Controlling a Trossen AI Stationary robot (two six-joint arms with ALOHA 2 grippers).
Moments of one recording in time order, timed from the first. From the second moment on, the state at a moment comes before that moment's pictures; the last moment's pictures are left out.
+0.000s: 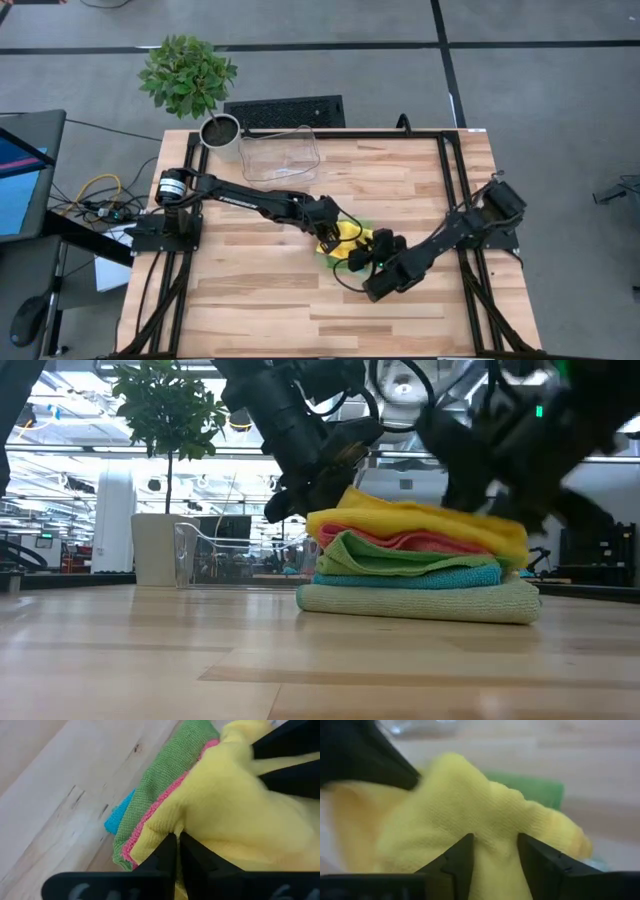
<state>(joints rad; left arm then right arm) -0.03 1.91 1.34 -0.39 -0.08 -0.59 0.55 1.79 0.99 -0.59 0.86 1.77</state>
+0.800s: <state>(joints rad) -0.04 1.65 1.33 -0.38 -0.14 -0.57 0.53 1.88 0.99 -0.54 0.79 1.77</state>
